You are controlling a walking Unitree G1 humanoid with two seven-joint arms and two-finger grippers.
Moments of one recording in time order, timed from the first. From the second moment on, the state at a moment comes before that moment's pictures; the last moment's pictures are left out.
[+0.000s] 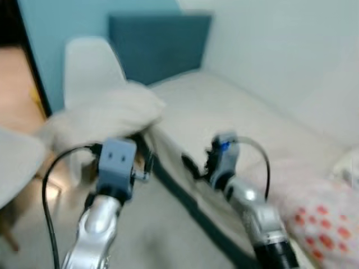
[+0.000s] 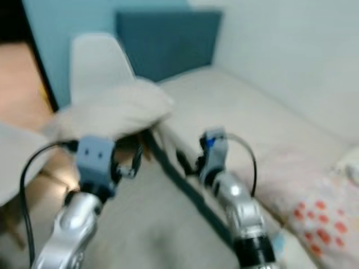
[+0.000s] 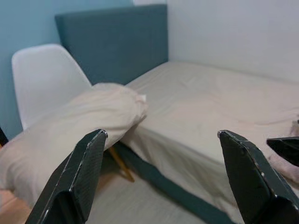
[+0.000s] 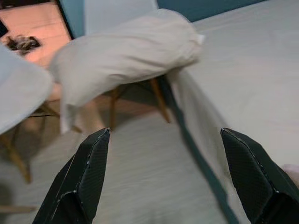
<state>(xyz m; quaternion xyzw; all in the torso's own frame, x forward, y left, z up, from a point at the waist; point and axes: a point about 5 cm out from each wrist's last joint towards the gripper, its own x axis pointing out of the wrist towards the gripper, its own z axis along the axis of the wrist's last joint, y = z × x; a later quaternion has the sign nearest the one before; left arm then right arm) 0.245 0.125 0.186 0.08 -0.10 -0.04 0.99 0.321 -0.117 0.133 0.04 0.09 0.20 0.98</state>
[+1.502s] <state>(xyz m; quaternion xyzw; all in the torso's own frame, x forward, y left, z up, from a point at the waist) 0.246 0.130 0.189 0.04 -0.11 -0.03 0.99 0.330 -0.127 0.132 0.03 0.10 0.14 0.98</state>
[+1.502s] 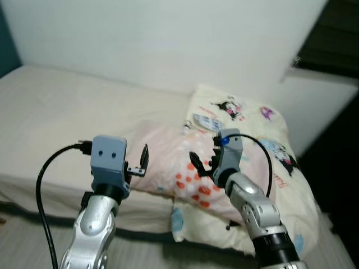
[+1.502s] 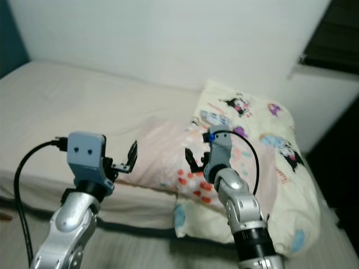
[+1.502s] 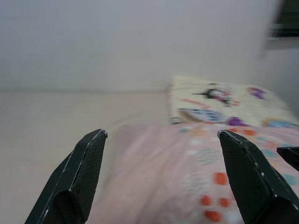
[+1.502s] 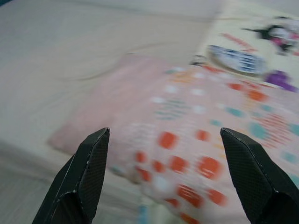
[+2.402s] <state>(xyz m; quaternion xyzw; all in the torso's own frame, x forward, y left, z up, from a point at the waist) 0.243 0.170 0.165 0.13 -0.05 0.09 0.99 0.325 -0.139 0.129 -0.04 0.06 0.16 0.98</state>
